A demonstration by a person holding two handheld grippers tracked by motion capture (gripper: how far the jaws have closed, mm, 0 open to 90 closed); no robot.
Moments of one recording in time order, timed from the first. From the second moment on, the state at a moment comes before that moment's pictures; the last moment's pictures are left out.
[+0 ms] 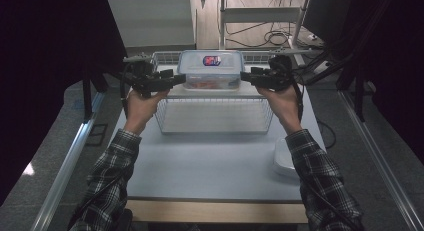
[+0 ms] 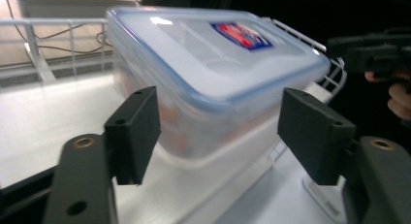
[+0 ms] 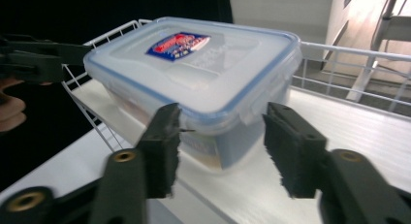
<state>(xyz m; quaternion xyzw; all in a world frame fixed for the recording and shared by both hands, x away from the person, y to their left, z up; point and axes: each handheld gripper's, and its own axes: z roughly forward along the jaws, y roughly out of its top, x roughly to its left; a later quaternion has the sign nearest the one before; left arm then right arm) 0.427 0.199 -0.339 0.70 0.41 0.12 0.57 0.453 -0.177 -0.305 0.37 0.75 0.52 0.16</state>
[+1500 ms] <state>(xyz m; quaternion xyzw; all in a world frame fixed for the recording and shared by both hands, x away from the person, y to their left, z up) 0.308 0.169 -0.427 0.78 0.34 0.21 0.49 0.349 -0.232 -0.397 0.32 0.79 0.48 0.17</state>
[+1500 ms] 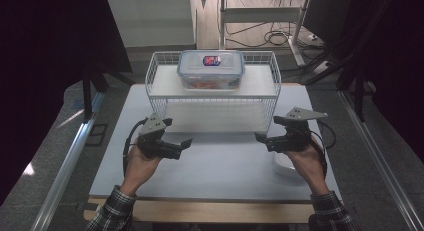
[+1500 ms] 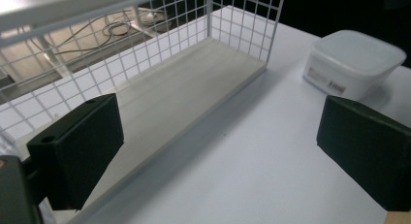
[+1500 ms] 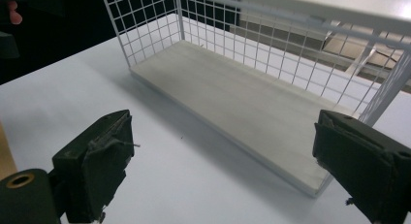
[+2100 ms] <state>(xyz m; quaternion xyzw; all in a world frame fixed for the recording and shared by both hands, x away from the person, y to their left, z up) 0.279 0.180 -0.479 0.78 0.38 0.20 0.45 0.317 -0.250 -0.439 0.36 0.79 0.47 0.17</state>
